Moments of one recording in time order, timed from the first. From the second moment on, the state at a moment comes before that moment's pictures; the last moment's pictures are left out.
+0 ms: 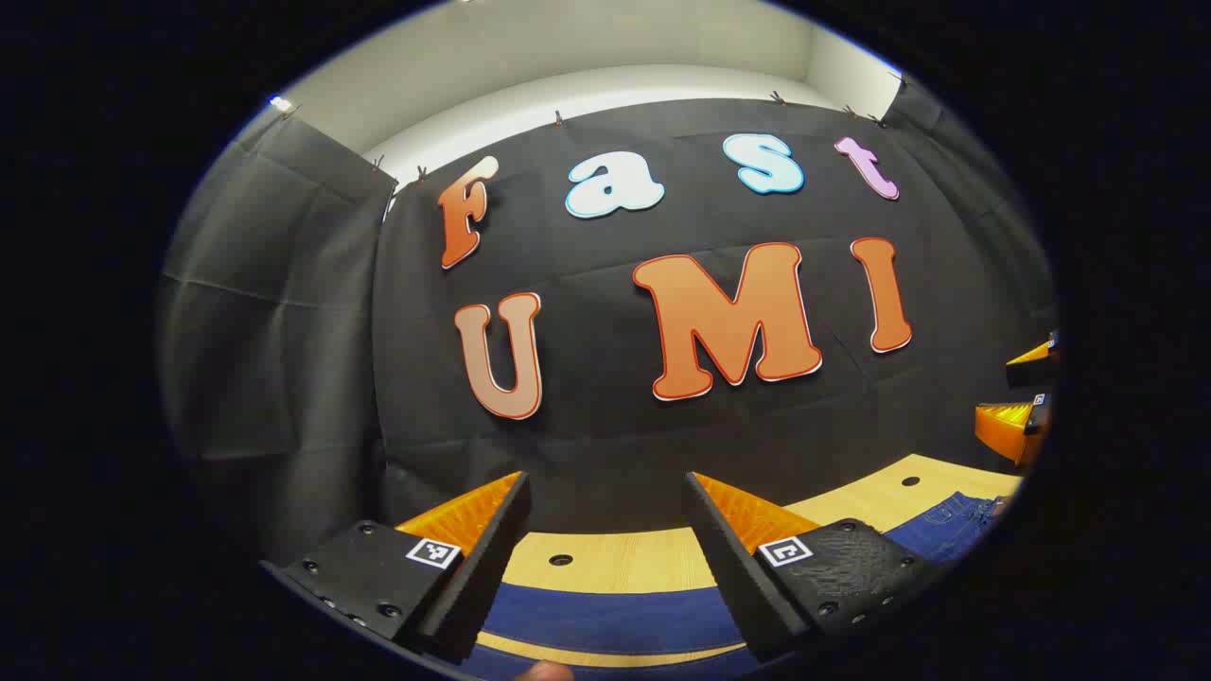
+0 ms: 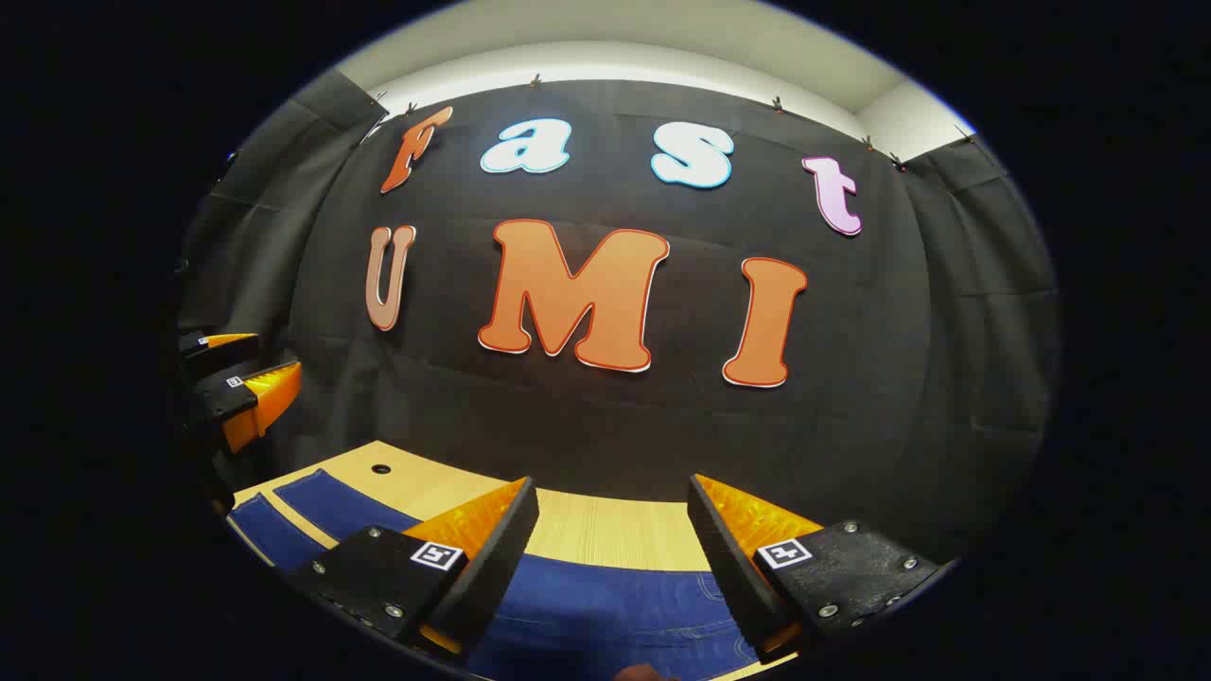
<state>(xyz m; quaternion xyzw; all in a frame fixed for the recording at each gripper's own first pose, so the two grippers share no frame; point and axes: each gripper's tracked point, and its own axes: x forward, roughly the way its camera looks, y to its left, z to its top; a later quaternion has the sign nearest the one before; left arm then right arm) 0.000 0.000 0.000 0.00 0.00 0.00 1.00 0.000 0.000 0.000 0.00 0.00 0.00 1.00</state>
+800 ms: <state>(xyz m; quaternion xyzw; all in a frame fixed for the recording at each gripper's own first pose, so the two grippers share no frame) -0.008 -0.006 -0.001 -0.01 -0.01 -0.01 1.00 -0.004 -0.003 0.003 0.01 -0.02 0.00 1.00</state>
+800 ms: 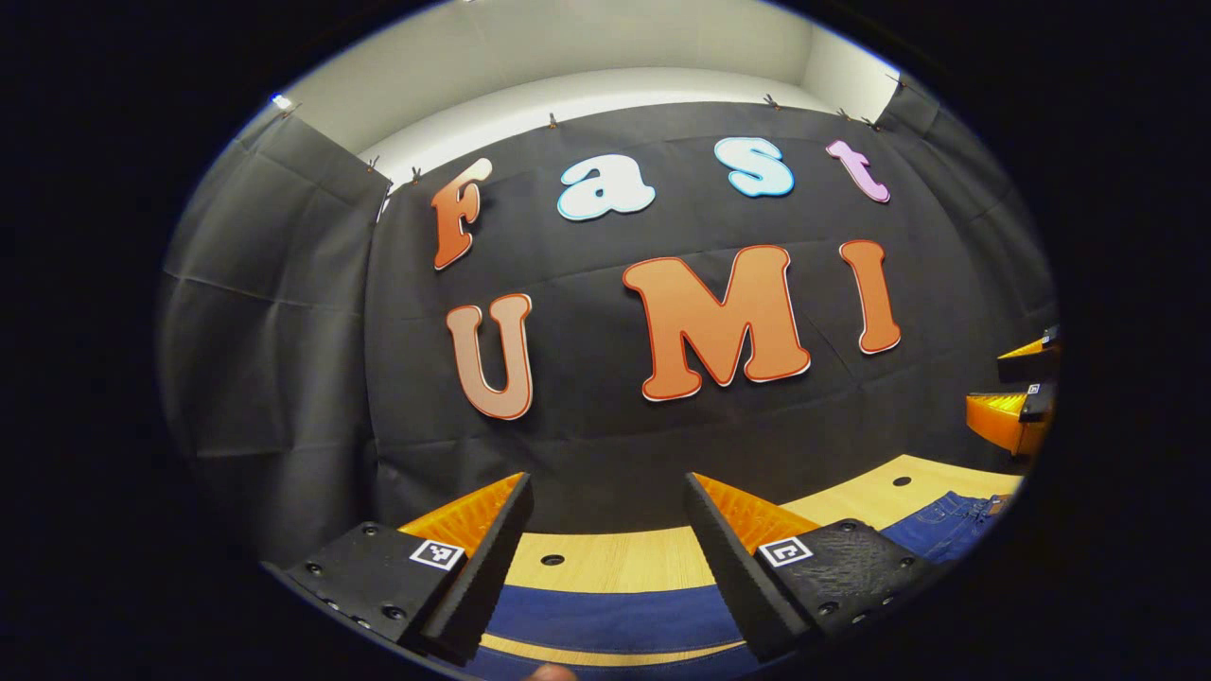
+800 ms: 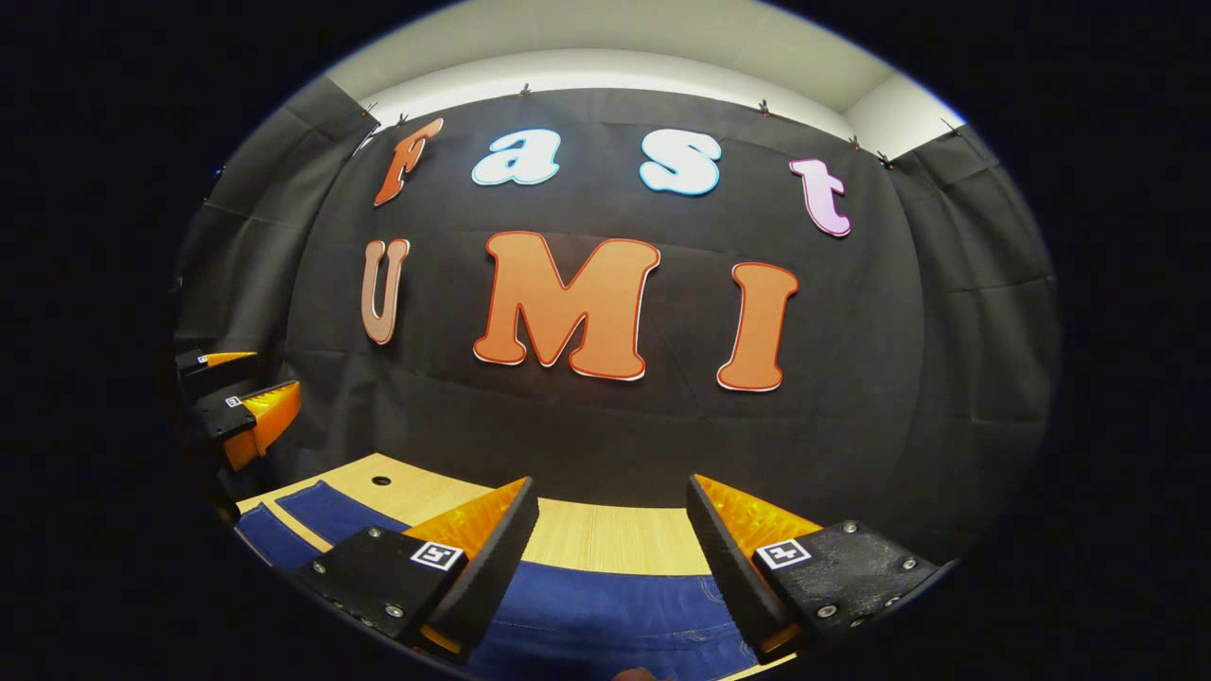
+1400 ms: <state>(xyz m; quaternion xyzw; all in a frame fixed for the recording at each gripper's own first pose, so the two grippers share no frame) -0.002 0.018 -0.061 -0.01 0.08 0.03 1.00 -0.009 -0.060 -0.037 0.01 0.05 -0.05 1.00</state>
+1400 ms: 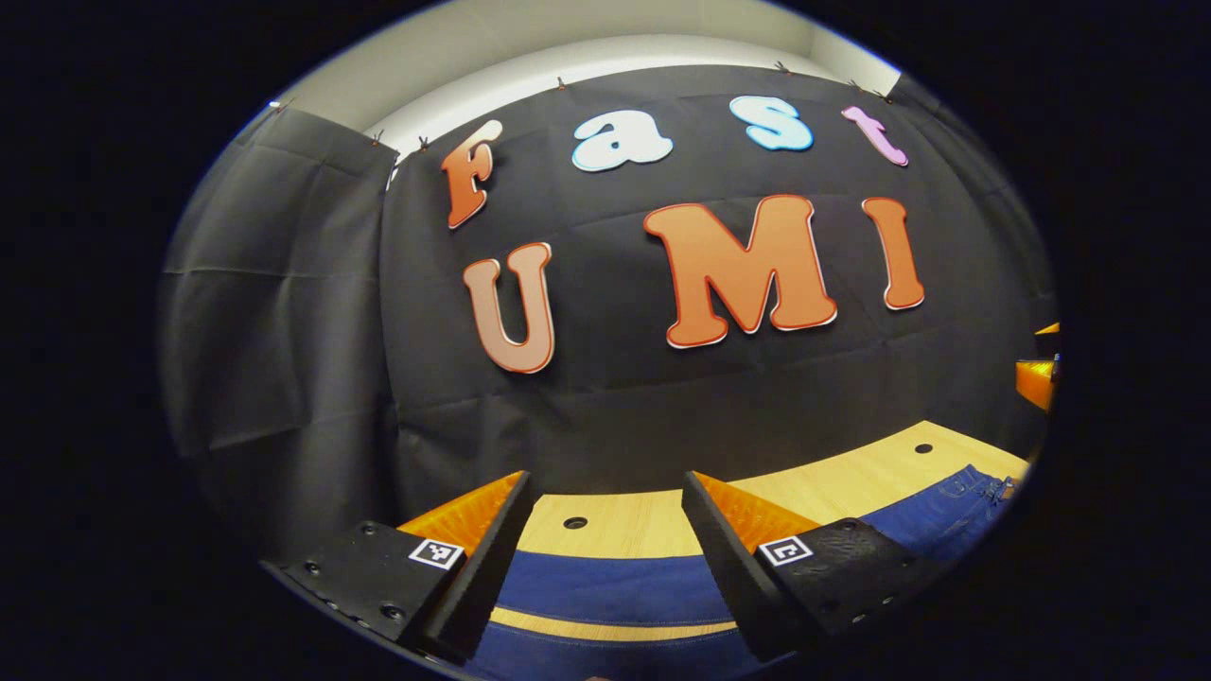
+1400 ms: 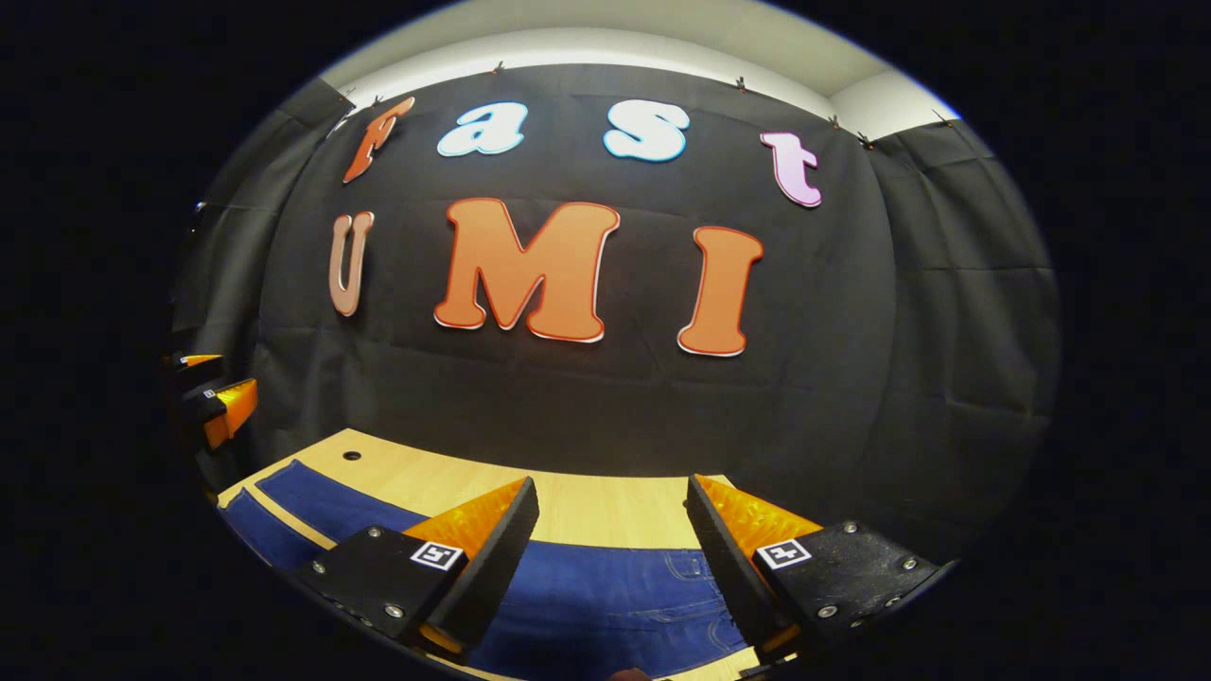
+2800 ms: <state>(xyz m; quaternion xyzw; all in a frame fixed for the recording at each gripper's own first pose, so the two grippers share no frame) -0.122 0.204 -0.315 -0.33 0.41 0.16 0.83 -0.026 -0.130 -0.245 0.31 0.35 -0.13 0.88</state>
